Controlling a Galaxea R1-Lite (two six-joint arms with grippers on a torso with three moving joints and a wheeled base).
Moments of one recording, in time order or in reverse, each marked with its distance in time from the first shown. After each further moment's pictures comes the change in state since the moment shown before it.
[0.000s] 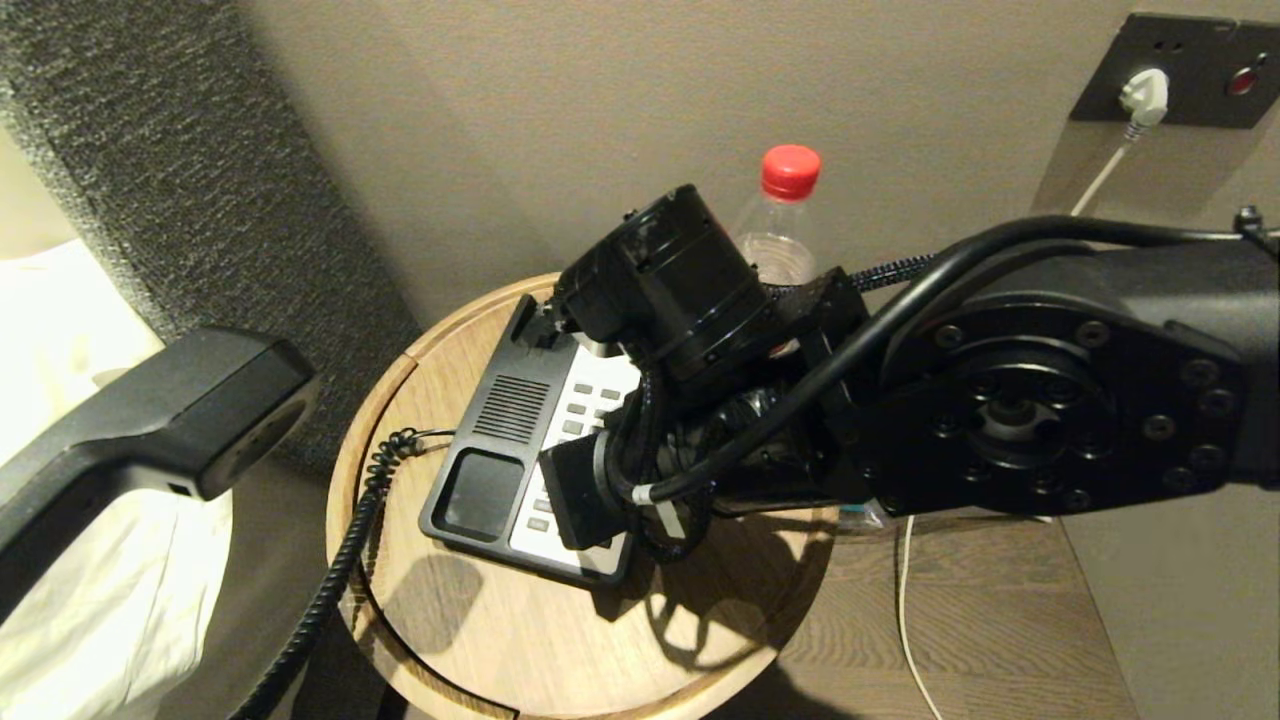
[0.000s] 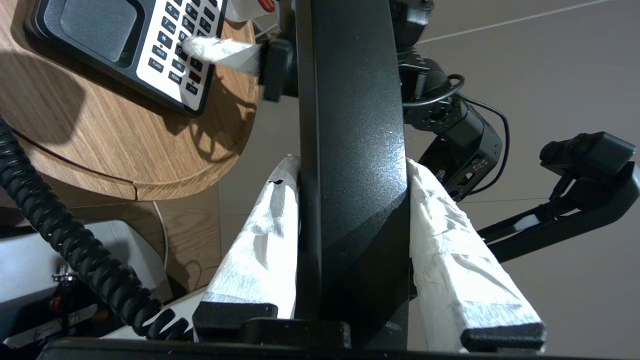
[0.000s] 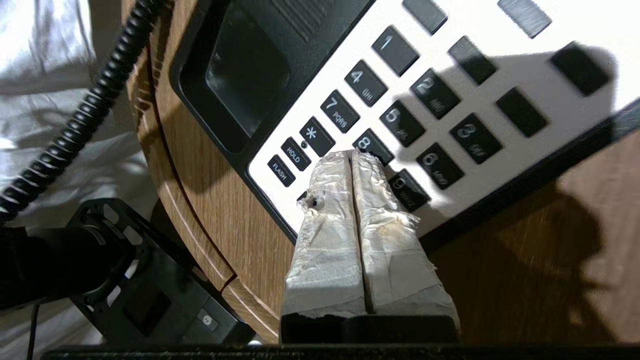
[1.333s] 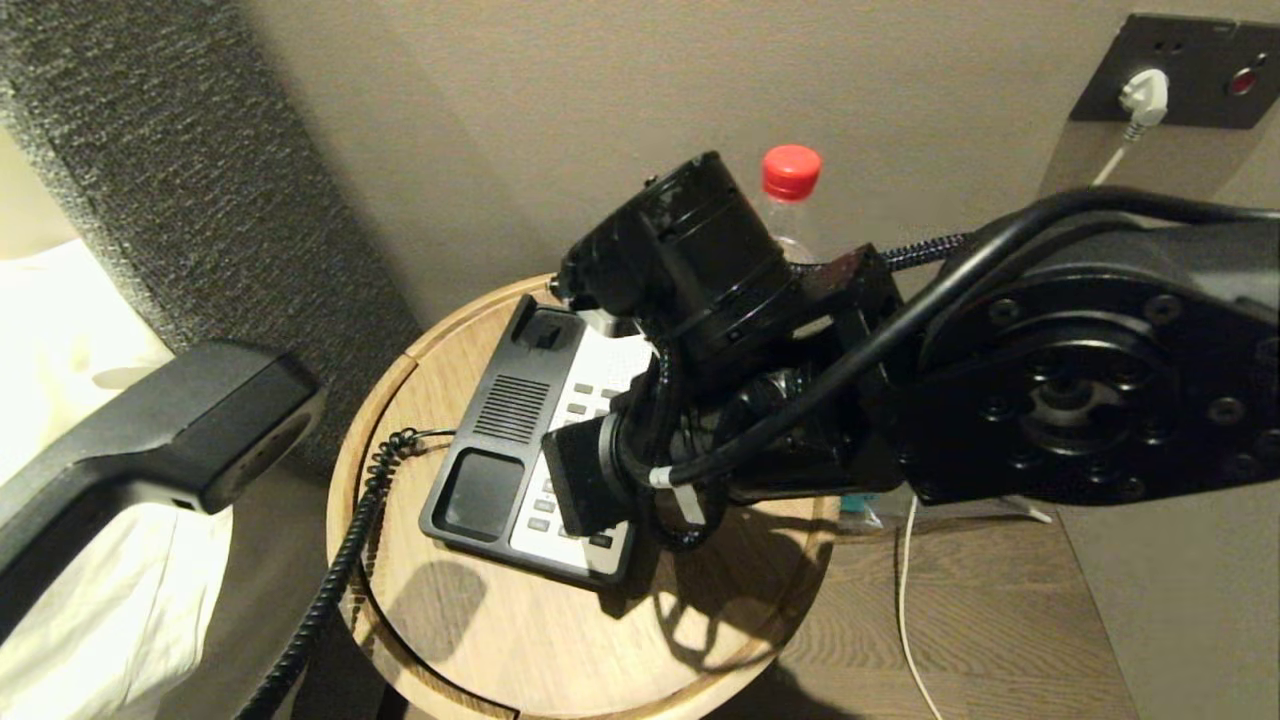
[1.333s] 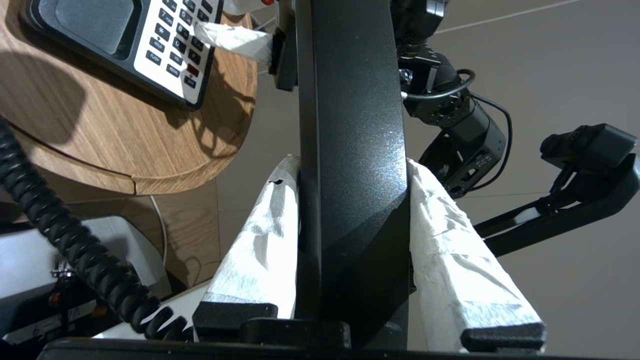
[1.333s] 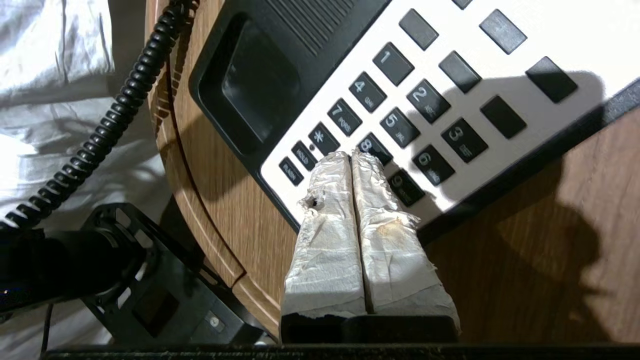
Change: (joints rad) left arm 0.000 -0.008 0.009 0.001 -0.013 0.000; right arm 0.000 -0.024 -0.002 -0.006 0.002 0.002
